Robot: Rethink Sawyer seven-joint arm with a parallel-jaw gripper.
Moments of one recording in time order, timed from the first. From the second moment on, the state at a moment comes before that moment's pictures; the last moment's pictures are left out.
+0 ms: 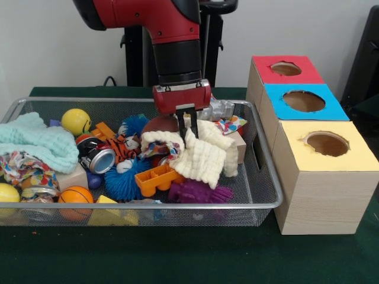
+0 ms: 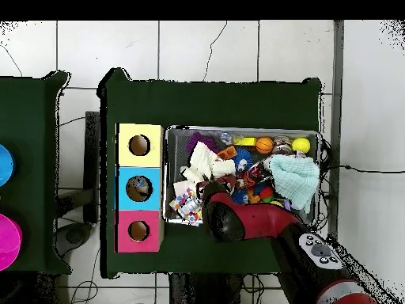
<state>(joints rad) -0.59 -0.55 0.29 1.93 -0.49 -0.10 1.58</state>
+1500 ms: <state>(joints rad) -0.70 -0.51 0.30 1.98 -0.54 -0.14 1.58</state>
